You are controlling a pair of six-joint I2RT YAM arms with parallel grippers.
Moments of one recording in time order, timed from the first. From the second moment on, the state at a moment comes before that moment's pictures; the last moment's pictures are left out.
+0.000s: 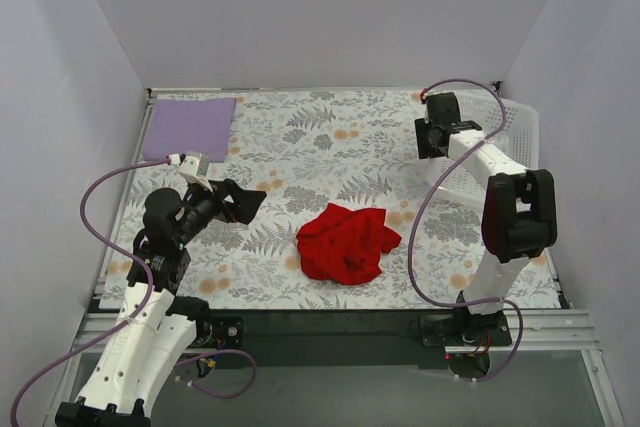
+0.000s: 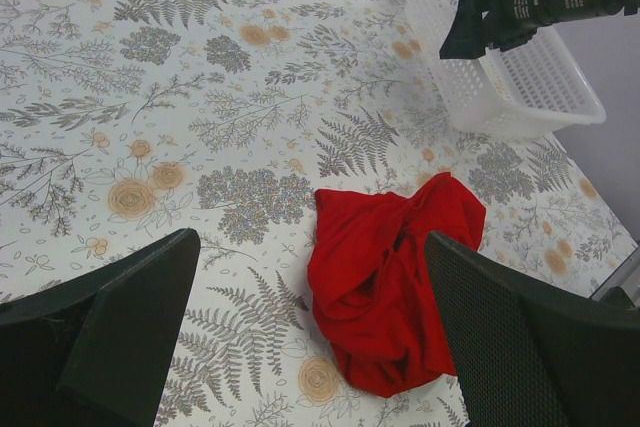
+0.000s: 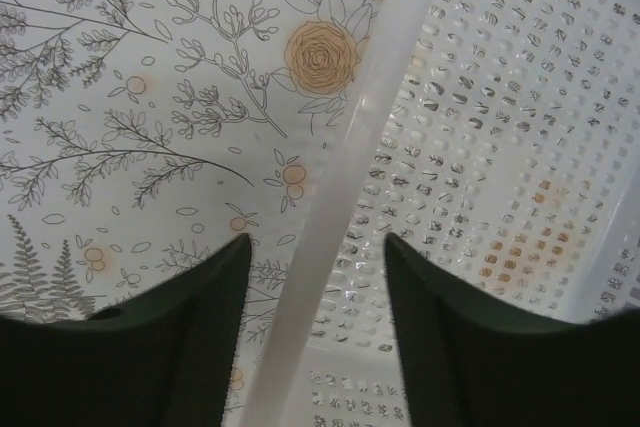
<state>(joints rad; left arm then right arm) -0.20 0.59 0.58 -0.14 0.41 -0.35 0.20 1.77 1.32 -0.43 0.23 -0.03</state>
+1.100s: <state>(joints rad) -0.20 0.63 0.57 -0.13 0.41 -0.36 0.13 2.06 1.65 -0.41 0.30 -0.21</state>
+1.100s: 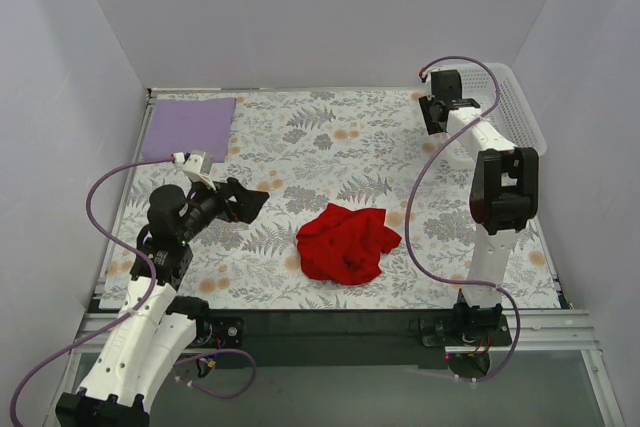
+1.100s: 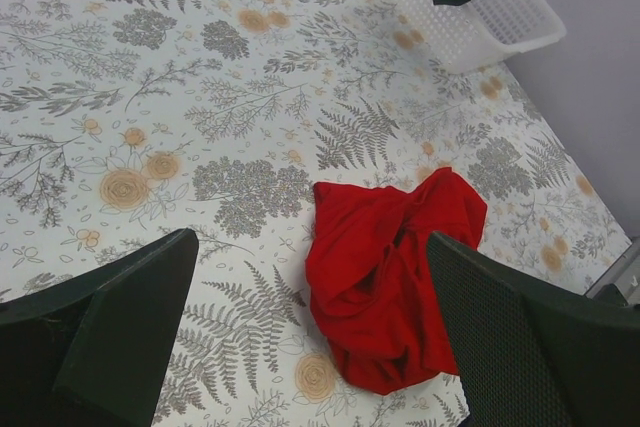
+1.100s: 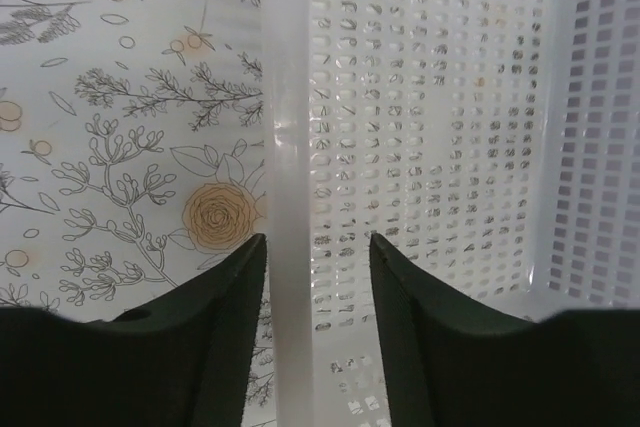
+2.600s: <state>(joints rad) -0.78 1.56 1.01 -0.35 0.18 -0.37 0.19 1.30 0.92 -0.64 -0.88 -0.66</state>
